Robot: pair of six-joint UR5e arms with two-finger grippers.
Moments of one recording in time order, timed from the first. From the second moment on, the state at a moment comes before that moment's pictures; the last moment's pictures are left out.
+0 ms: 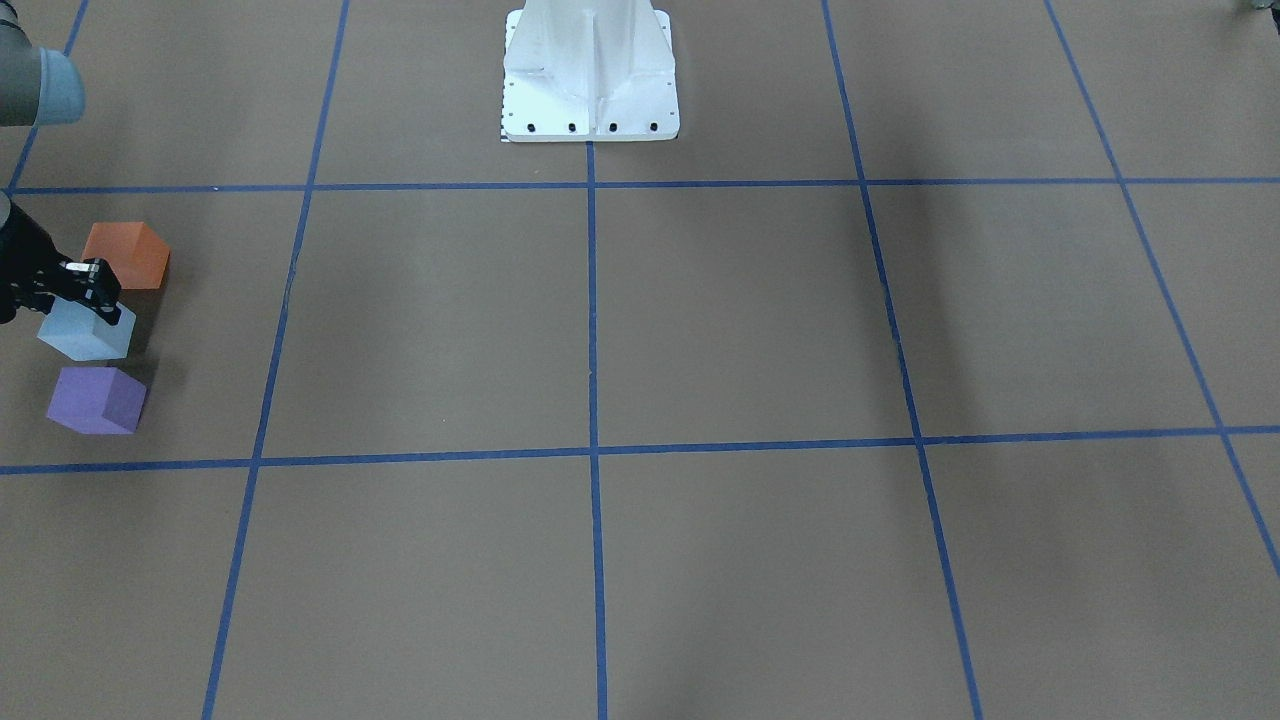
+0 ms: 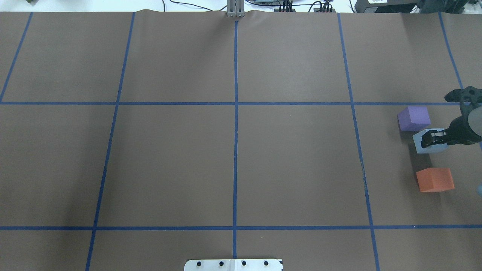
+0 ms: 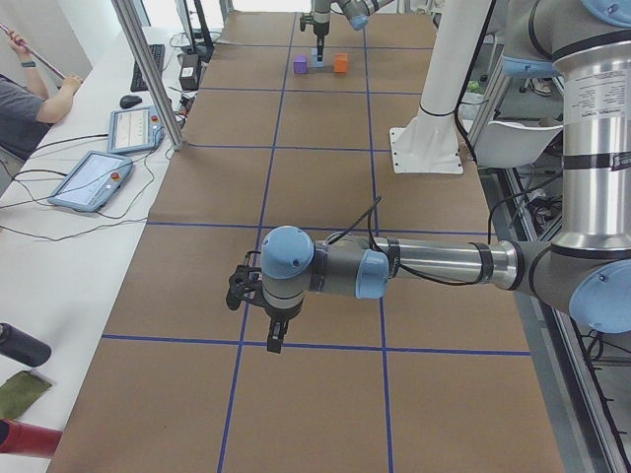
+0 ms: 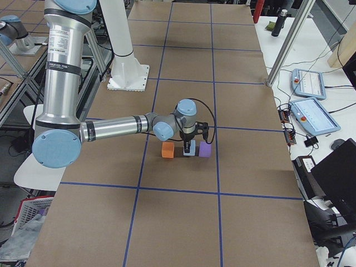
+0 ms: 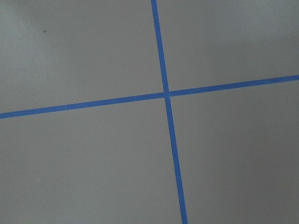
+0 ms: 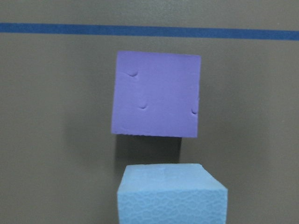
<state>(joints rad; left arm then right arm) -1.64 -1.46 -1.73 -1.64 -2.38 0.10 0.96 -1.72 1.76 -1.06 2.13 0.80</state>
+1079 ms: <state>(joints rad) -1.64 -1.46 -1.73 -1.64 -2.38 0.10 0.93 -1.72 1.79 -1.04 2.14 0.80</state>
